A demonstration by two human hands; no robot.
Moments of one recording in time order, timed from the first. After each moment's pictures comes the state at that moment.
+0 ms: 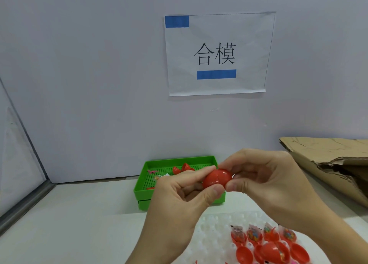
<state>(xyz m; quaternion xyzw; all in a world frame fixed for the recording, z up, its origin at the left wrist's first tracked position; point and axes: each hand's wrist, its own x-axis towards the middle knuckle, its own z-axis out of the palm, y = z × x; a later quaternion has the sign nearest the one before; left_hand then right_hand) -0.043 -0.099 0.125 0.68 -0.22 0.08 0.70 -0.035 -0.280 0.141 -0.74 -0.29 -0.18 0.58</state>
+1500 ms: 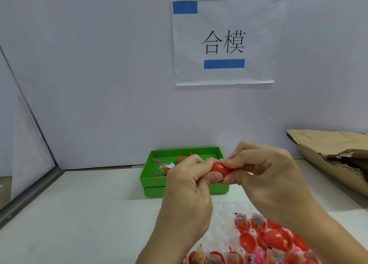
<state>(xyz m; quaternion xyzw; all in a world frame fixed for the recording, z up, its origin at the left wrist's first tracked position) -0.042 -0.107 0.116 0.78 -0.24 0.26 0.52 -0.027 -0.260 0.120 -0.74 -0.28 -0.26 0.55</state>
